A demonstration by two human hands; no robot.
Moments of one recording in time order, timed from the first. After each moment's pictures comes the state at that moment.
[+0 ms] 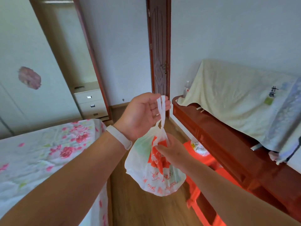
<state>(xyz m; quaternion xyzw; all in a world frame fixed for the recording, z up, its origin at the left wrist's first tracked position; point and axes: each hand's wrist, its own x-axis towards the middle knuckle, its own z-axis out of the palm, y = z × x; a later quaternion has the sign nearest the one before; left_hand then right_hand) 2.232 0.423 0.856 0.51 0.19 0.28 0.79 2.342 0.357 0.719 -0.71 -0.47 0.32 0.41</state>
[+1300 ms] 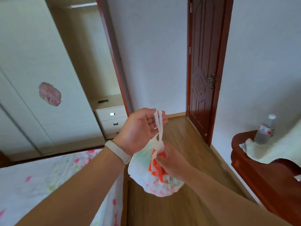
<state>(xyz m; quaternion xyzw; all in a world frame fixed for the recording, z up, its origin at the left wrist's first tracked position) 2.331 1.009 0.838 0.48 0.28 0.37 0.75 2.449 0.965 0.708 -0.64 -0.60 0.32 0.36</state>
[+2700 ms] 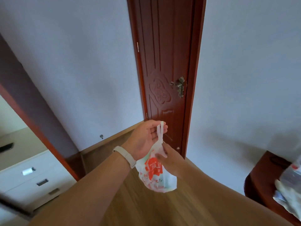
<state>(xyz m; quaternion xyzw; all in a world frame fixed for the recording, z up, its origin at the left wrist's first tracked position) 2.606 1.588 0.753 0.52 0.24 0.17 0.80 2.695 1.499 0.641 -0.79 -0.35 0.33 0.39</state>
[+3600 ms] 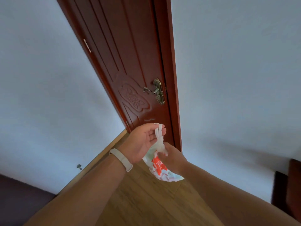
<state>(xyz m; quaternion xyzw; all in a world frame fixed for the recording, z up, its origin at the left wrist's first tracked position) 2.899 1.760 0.719 0.57 0.23 0.01 0.79 2.959 1.650 0.597 -0.82 -0.27 0.27 0.43</state>
